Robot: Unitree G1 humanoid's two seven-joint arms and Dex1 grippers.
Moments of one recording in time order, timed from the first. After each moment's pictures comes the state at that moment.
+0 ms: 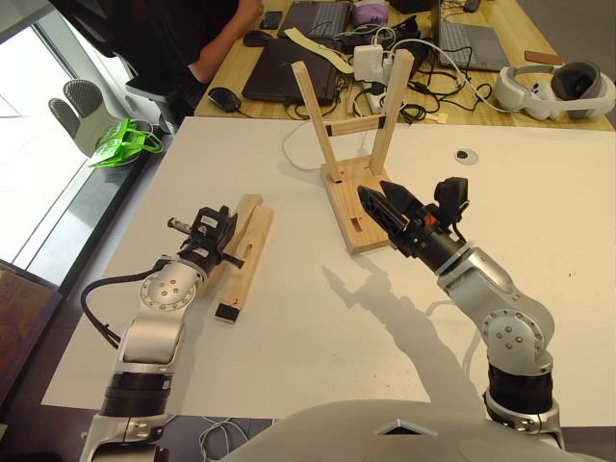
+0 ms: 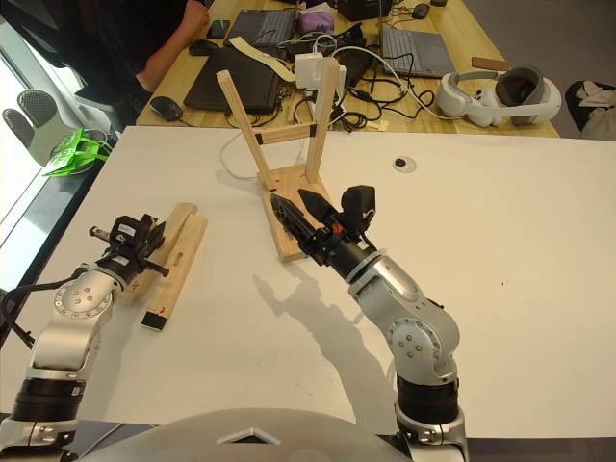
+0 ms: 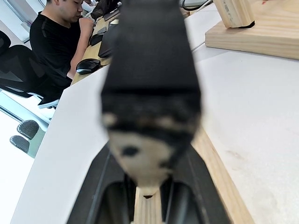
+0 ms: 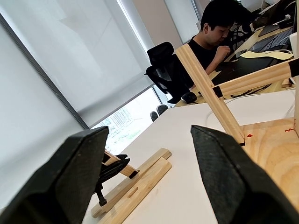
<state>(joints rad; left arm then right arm) 0.05 0.54 0.03 -0.12 -0.03 0.24 -0.28 -0.06 -0.09 0.06 -0.54 0.81 0.69 0.21</state>
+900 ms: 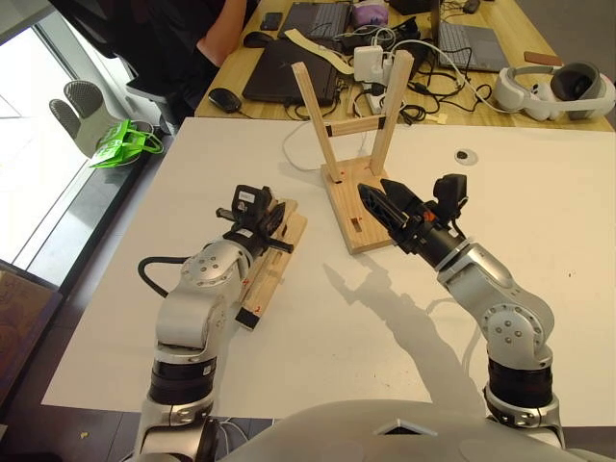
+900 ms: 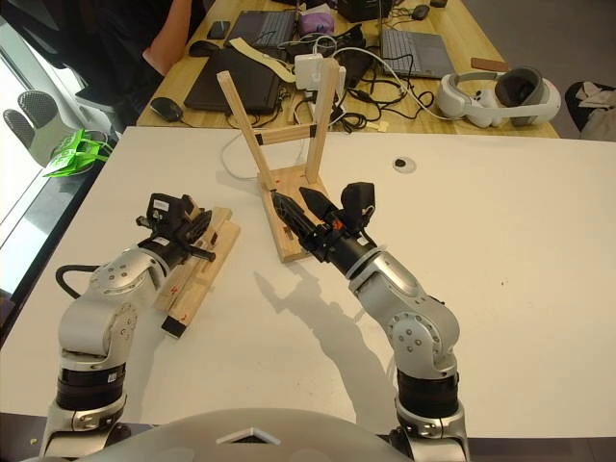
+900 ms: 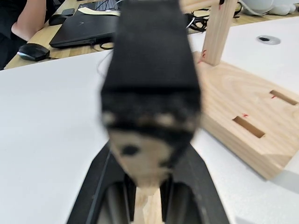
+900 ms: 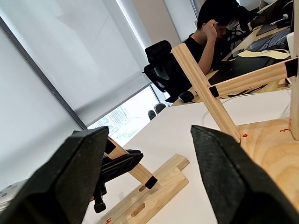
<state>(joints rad) -0.10 0.30 -0.03 -0.47 -0.19 0.81 -0.19 -0.08 -0.09 0.06 -0.52 0.80 0.69 0.21</state>
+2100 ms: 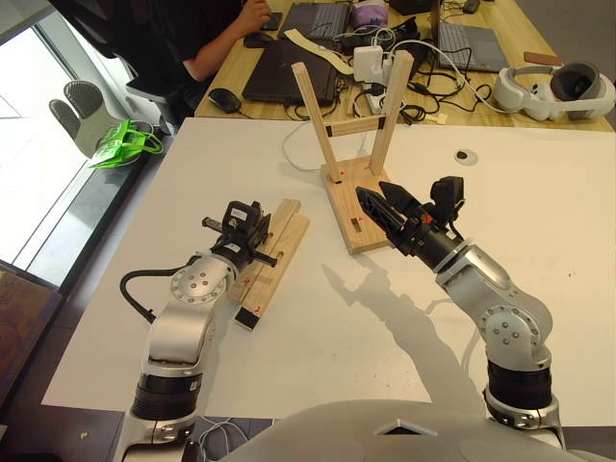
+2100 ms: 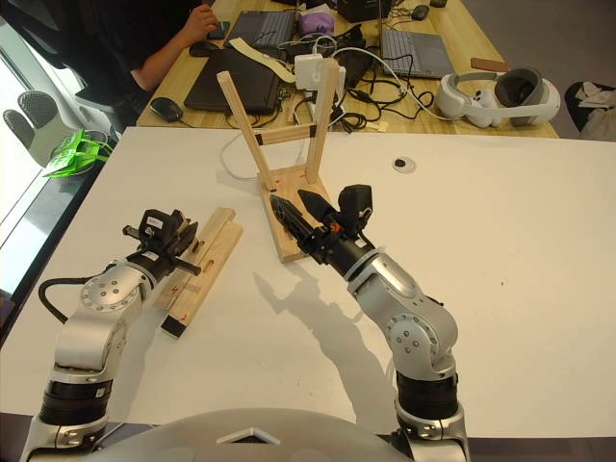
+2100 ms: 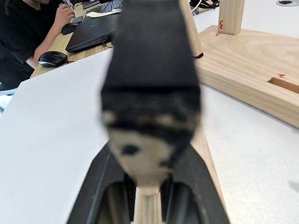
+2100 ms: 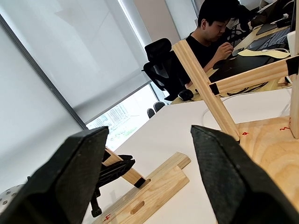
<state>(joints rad) 0.02 0.41 -0.02 -0.40 -0.08 0.62 -0.27 -0.08 -0.10 0.07 -0.52 0.78 0.69 0.21</state>
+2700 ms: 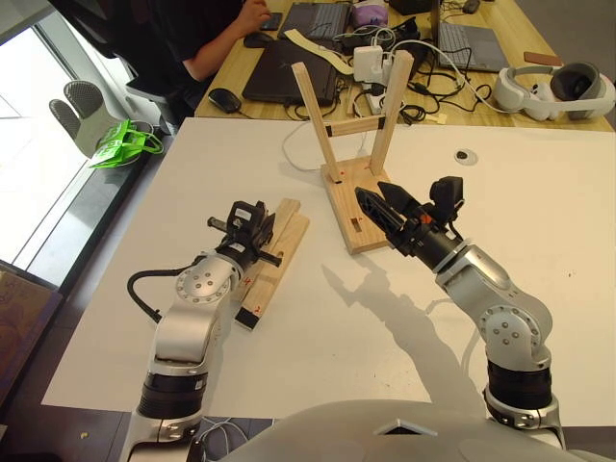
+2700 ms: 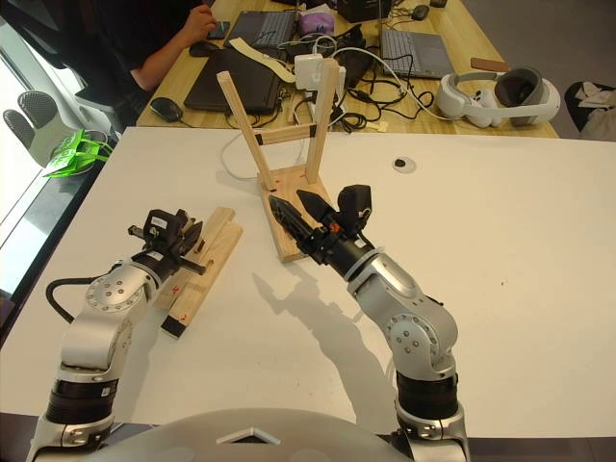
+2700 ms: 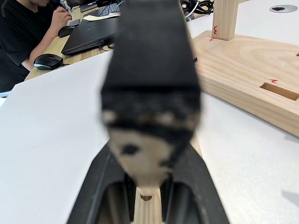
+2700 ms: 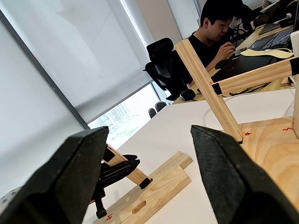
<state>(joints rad) 0.02 0.39 -0.03 -0.36 -0.06 0.57 -0.28 -0.08 -0.10 0.08 -0.52 0.78 0.69 0.22</state>
